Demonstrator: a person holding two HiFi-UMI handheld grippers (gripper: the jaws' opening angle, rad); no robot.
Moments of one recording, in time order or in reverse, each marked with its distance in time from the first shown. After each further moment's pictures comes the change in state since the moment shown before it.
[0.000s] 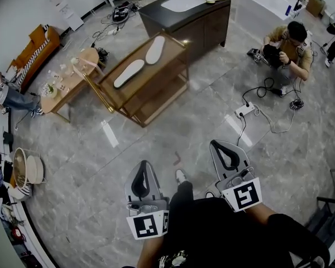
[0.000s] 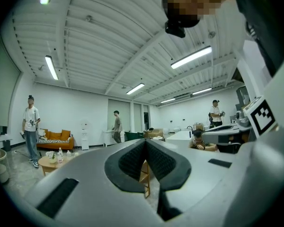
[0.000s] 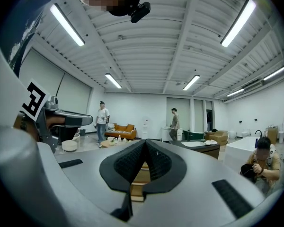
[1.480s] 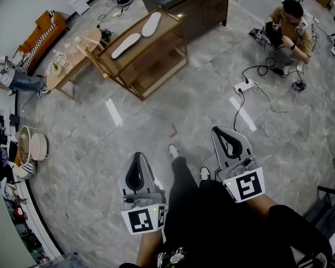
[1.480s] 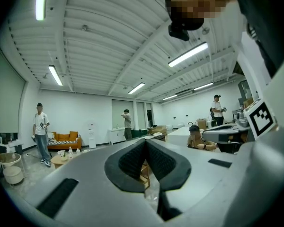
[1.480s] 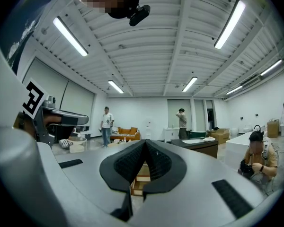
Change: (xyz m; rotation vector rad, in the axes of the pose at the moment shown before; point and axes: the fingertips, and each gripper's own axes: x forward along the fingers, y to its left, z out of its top) left arm -0.125 -0.084 0.007 0.037 0.034 0.074; right arm -0.139 0.008 -0.012 0.036 -0.023 0.042
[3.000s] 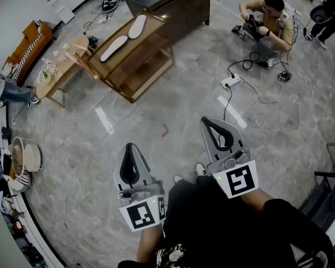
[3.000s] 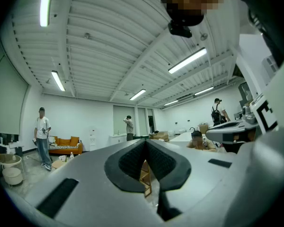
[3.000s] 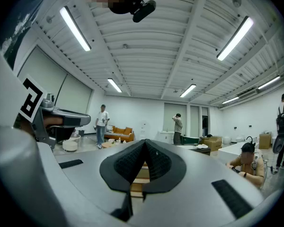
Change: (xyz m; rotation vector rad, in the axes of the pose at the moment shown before) left arm -0.014 0.005 0.025 0.008 -0.090 0.029; right arm -0.012 0.028 0.039 -0.086 -0.048 -0.067
